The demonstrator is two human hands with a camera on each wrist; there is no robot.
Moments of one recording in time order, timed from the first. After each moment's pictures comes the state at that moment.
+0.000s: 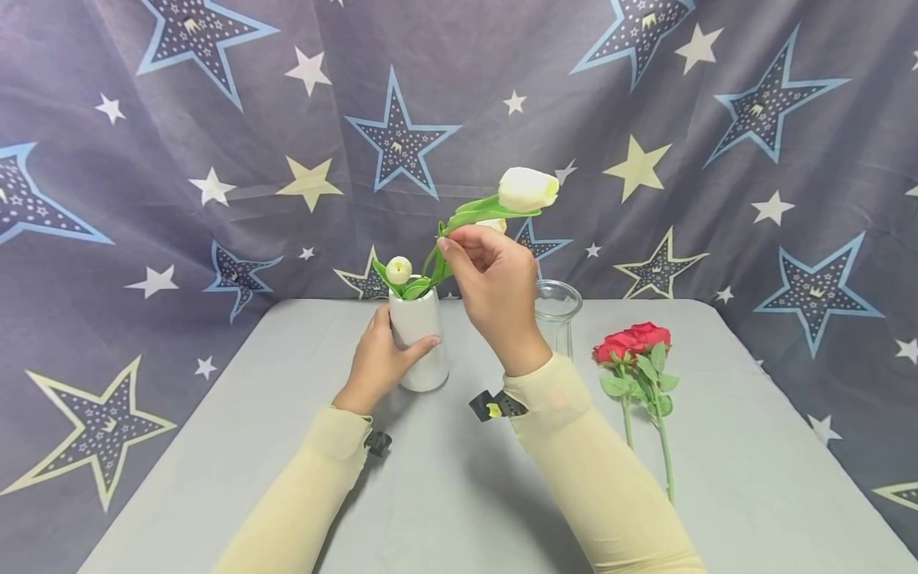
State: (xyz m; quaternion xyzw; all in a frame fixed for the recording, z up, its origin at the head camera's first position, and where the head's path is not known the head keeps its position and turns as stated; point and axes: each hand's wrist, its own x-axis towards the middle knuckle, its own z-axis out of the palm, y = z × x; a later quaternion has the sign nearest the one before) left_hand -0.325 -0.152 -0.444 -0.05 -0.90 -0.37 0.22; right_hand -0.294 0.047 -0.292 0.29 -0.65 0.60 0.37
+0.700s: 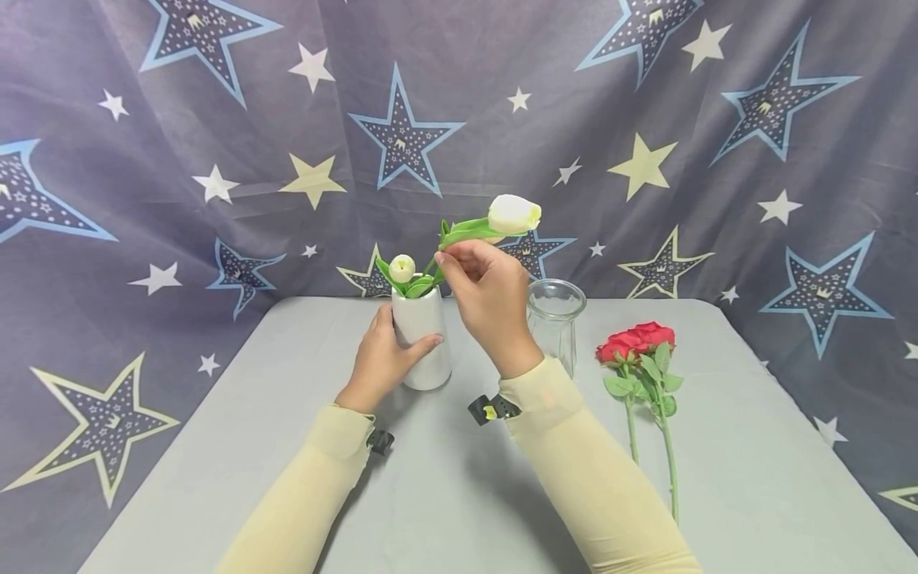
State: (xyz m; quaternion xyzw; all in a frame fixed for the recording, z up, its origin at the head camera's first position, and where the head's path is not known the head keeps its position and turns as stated) left_hand -0.325 -0.151 -0.444 -0.04 -0.90 -0.37 0.22; right_hand -0.283 0.033 -0.297 0.28 -0.69 0.56 0.36
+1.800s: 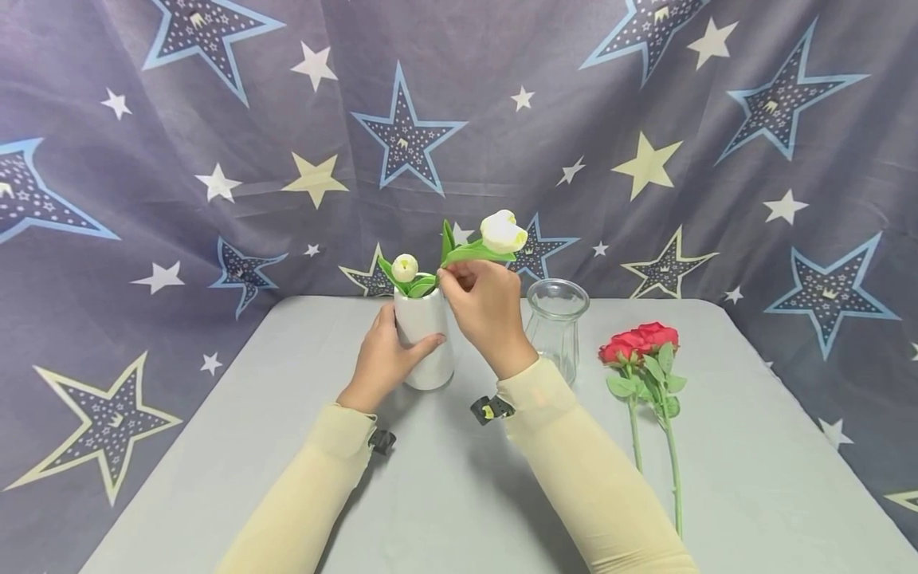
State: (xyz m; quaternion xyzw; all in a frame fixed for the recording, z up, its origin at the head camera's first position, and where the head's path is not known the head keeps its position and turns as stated) left_hand -0.324 -0.151 -0.444 -0.04 -0.90 -0.38 0.22; right_hand -0.318 0.033 -0.333 0.22 -0.79 0.45 0.36
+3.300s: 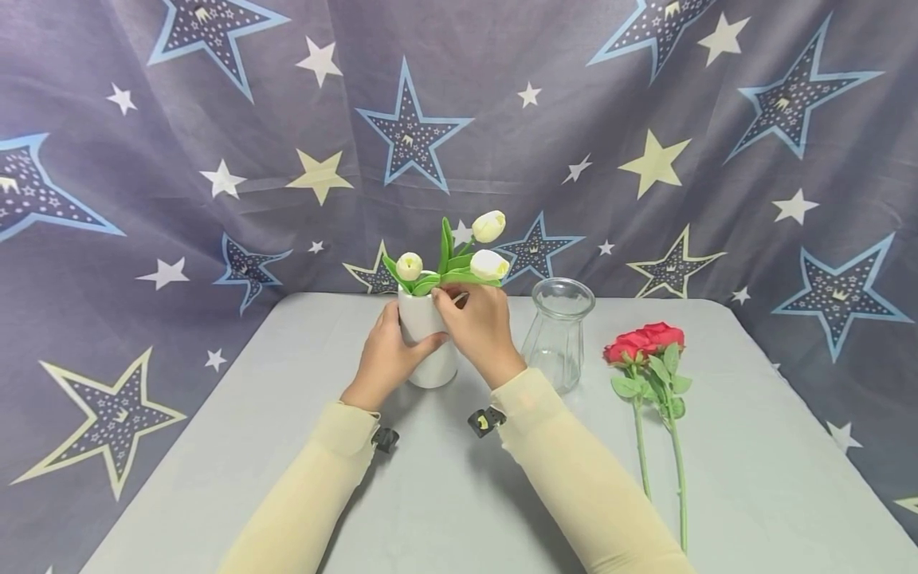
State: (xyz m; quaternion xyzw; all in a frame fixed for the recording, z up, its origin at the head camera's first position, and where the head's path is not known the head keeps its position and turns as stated) left_hand -0.324 -0.152 -0.443 -0.04 -0.90 -0.38 0.21; right_hand -0.330 0.018 -0.369 0.21 -0.81 0.45 0.30
